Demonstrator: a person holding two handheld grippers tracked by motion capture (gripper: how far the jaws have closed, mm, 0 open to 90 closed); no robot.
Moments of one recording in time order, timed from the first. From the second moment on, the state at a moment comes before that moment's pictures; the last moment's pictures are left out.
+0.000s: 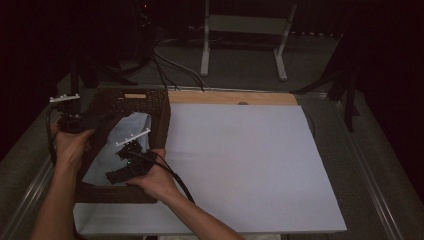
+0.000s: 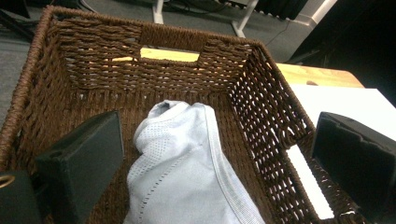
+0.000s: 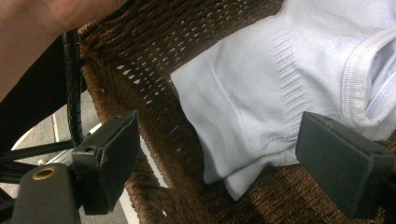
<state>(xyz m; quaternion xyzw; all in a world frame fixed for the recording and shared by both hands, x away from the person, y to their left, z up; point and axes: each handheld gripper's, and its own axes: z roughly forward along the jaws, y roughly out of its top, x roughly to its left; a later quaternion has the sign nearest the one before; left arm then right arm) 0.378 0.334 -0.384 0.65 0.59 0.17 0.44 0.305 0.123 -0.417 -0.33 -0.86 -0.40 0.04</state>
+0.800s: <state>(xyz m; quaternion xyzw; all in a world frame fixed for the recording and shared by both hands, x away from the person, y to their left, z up) 0.376 0.322 -0.383 0.67 0.58 0.19 0.43 0.309 0.105 -0.407 -0.31 -0.85 -0.42 0.03</state>
